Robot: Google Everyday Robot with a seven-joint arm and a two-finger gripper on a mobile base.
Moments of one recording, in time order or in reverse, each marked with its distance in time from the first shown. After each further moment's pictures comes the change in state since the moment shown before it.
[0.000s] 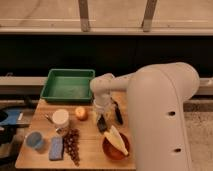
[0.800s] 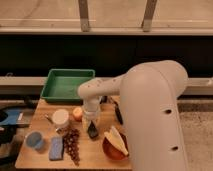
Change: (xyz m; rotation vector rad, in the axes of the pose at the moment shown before) arm 0.022 0.057 0.013 -0.022 0.036 -0.112
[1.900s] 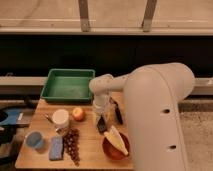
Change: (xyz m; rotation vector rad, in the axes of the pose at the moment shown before) arm -0.013 -0.057 -0.008 0.020 0.005 0.112
